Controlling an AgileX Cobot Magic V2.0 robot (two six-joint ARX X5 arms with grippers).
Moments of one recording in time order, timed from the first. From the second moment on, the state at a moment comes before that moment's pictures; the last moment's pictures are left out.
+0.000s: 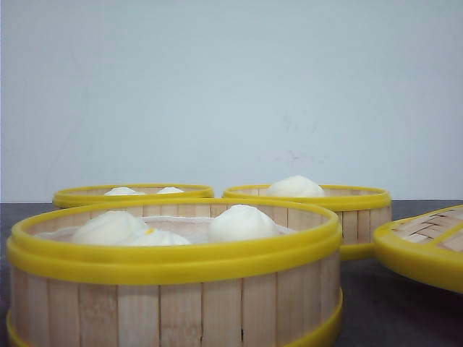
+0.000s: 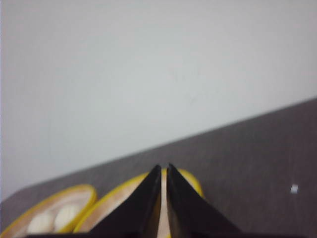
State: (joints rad) left arm -0.11 0.39 0.43 -0.34 0.11 -0.66; right arm 0.14 0.01 0.01 0.16 -0.11 0.47
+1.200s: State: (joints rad) left arm -0.11 1.90 1.51 -0.92 0.07 -0.29; right arm 0.14 0.01 0.01 0.01 -0.21 0.48
